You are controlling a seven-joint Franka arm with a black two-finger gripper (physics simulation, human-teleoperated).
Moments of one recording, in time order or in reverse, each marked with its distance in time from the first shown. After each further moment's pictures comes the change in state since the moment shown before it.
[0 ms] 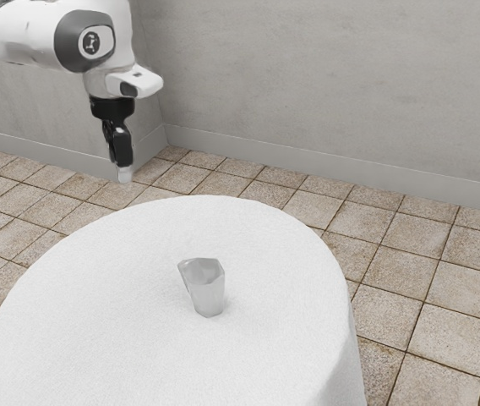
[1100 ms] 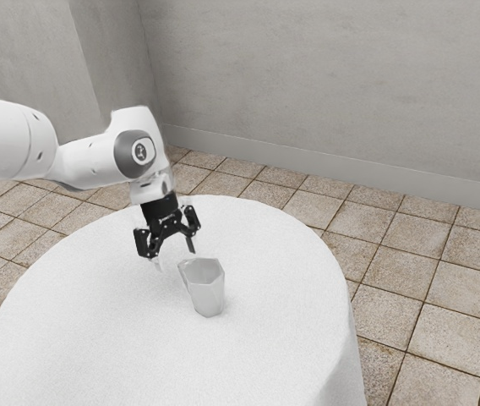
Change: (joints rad) arm 0.054 0.311 -0.011 -0.192 -0.391 0.381 1.331
